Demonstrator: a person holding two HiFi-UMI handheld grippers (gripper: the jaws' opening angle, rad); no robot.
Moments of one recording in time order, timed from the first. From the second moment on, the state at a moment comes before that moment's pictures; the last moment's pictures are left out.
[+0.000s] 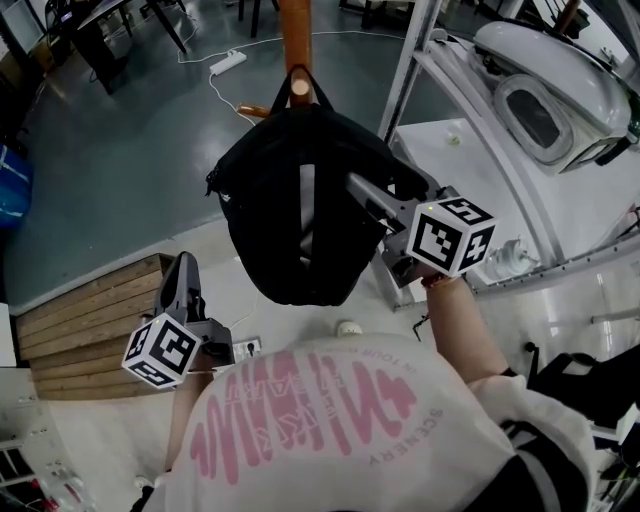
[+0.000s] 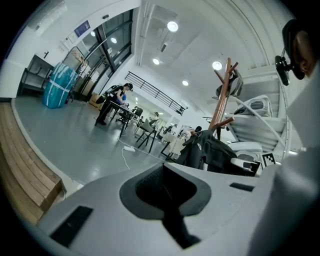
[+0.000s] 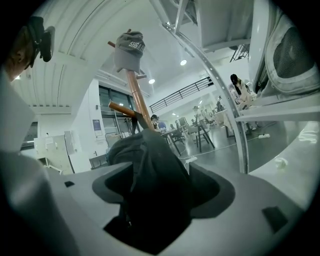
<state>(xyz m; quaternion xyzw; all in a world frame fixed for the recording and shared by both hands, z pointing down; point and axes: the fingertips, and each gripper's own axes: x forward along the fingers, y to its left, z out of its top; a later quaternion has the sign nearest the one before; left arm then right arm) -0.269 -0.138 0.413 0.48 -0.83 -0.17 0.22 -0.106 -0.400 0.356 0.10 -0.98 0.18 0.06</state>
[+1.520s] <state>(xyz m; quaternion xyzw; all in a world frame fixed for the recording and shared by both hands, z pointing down) -0.278 -0.160 0.393 0.50 -0.82 -0.22 0.17 -0.122 -0.419 0.385 0.14 -0.97 0.13 0.16</state>
